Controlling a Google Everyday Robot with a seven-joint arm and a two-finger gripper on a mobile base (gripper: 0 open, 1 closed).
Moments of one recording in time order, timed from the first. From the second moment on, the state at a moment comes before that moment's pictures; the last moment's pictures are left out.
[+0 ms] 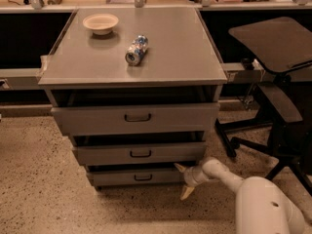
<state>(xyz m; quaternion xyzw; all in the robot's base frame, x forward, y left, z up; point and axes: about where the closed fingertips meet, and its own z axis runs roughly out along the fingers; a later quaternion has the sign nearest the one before) 0.638 -0.145 0.172 -0.74 0.60 0.11 0.30</state>
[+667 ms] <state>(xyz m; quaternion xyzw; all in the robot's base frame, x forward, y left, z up) 0.632 -0.138 0.156 -0.75 0.59 0.14 0.27</state>
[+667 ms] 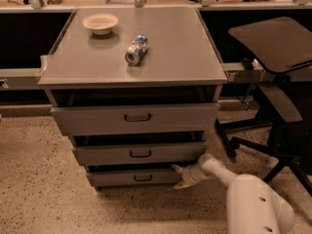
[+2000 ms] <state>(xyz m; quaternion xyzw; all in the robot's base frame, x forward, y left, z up) 0.632 -0.138 0.184 -0.75 0.59 0.14 0.27</state>
